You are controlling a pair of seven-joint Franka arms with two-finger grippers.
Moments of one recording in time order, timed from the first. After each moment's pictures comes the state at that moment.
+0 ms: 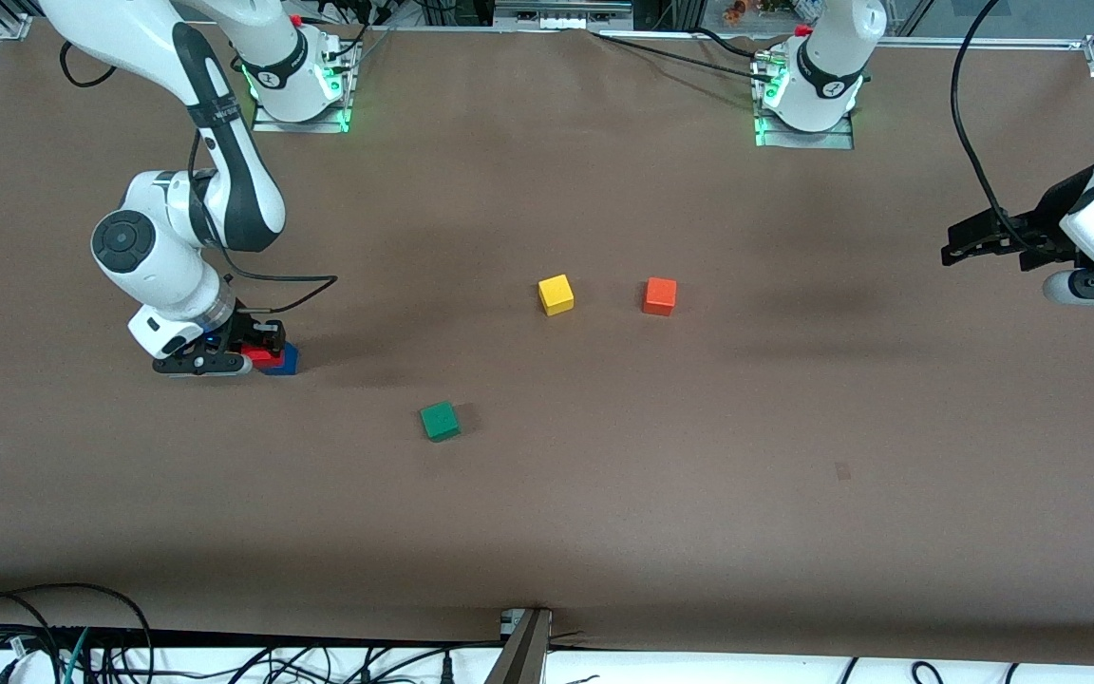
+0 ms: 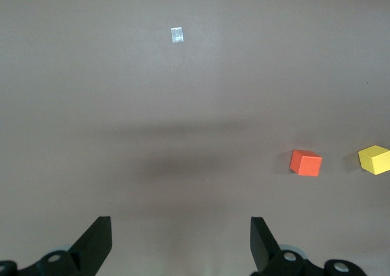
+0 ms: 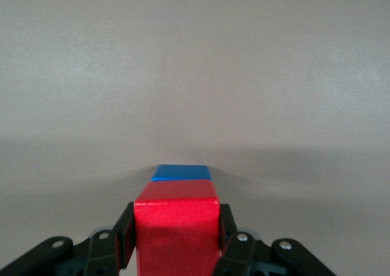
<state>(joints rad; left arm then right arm) 0.00 0.12 0.00 -1.50 -0.07 1.49 0.01 0.44 0.34 -0.34 -2.16 0.12 2.54 -0.02</state>
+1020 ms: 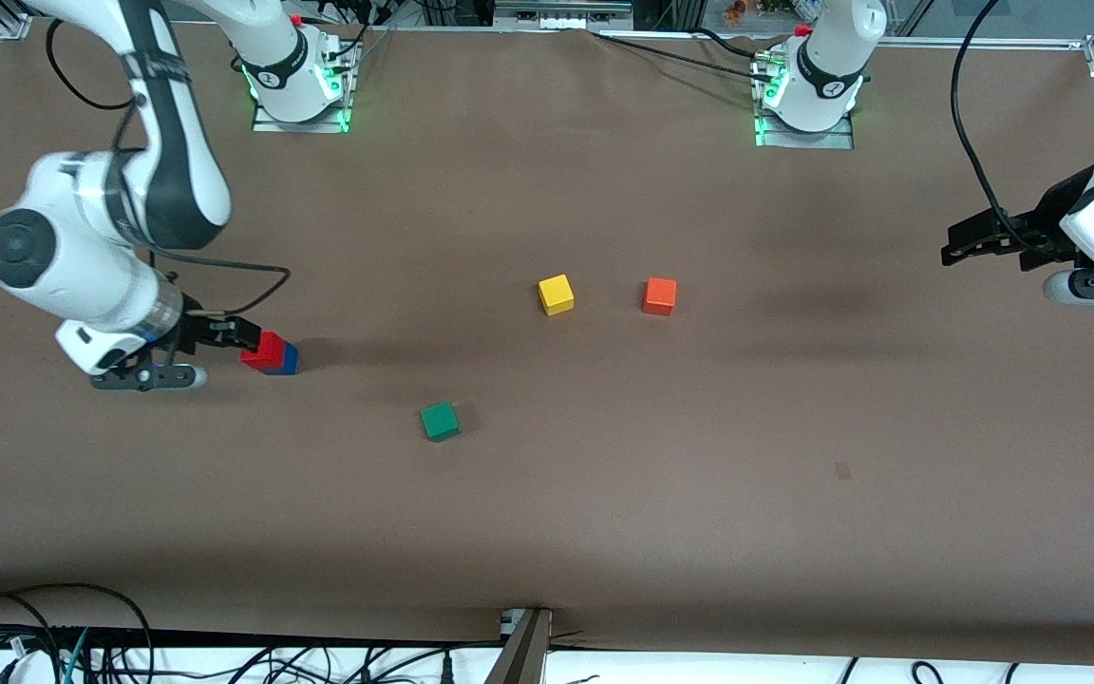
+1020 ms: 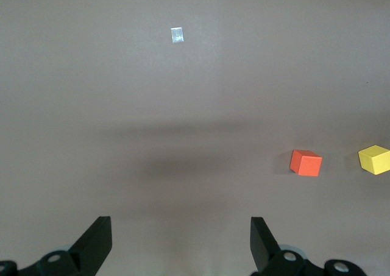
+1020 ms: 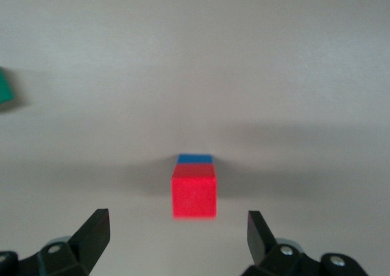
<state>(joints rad) 0.00 0.12 0.00 -1.50 -0.07 1.49 0.01 0.44 0.29 -0.37 -1.77 0.12 1.99 -0.01</state>
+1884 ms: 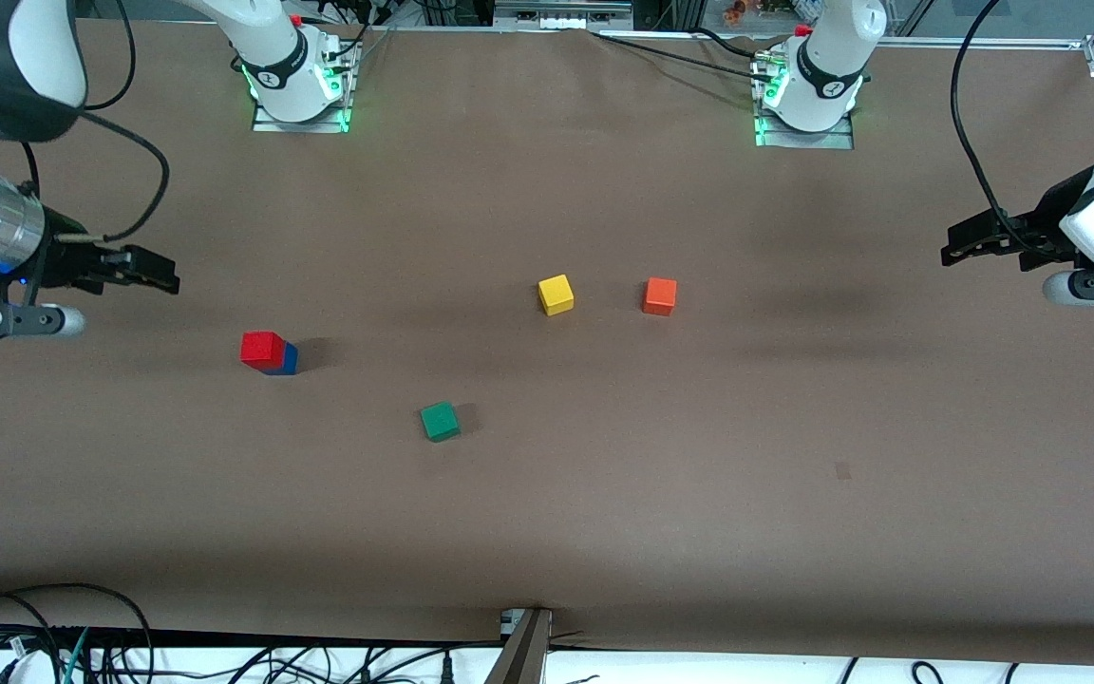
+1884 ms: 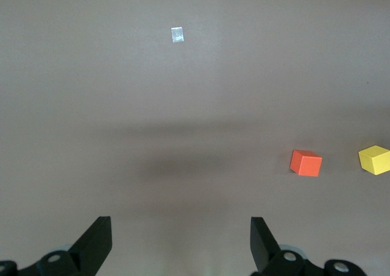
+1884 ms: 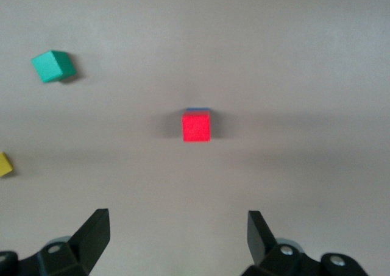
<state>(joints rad) 0.00 0.12 0.00 -1.50 -0.07 1.49 0.00 0.44 0.18 -0.42 -1.51 0.12 1.56 0.01</state>
